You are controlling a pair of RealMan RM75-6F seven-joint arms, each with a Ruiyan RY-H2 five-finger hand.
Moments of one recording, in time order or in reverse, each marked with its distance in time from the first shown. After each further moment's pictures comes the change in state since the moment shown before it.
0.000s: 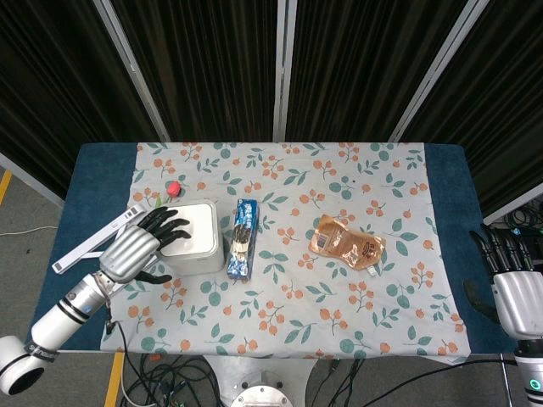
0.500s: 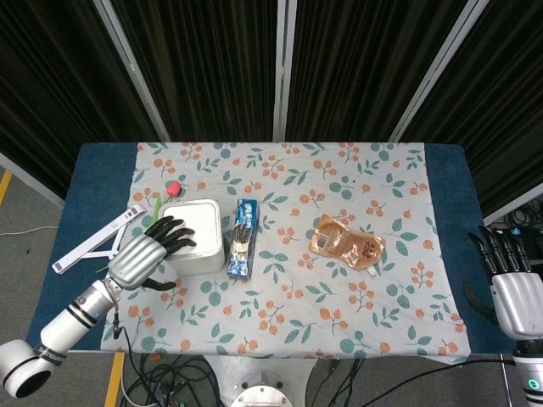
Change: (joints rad) left arm -0.022 -0.040 0.054 0.007 -0.048 -0.057 0.058; right arm -0.001 -0.017 -0.004 0.021 -0.001 -0.005 0.021
